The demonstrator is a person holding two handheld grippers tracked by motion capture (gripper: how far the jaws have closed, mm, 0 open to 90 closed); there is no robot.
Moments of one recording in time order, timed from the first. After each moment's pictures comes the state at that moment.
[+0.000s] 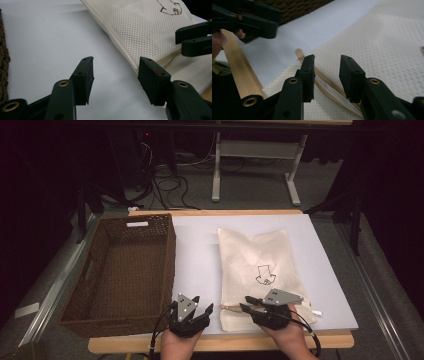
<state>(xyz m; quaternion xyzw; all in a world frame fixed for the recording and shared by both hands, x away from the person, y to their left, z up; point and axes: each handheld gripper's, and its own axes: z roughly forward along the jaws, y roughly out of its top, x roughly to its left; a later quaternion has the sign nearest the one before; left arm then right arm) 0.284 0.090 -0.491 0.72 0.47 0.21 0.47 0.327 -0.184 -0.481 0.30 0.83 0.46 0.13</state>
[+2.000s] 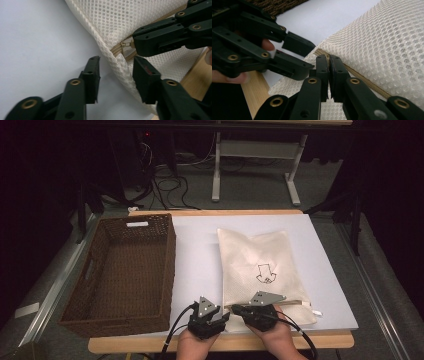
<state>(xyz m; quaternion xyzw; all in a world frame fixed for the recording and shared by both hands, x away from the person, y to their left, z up) 0.301 0.048 -0.523 0.76 0.45 0.09 0.45 0.330 -0.160 -0.503 0.30 0.85 0.43 0.08</state>
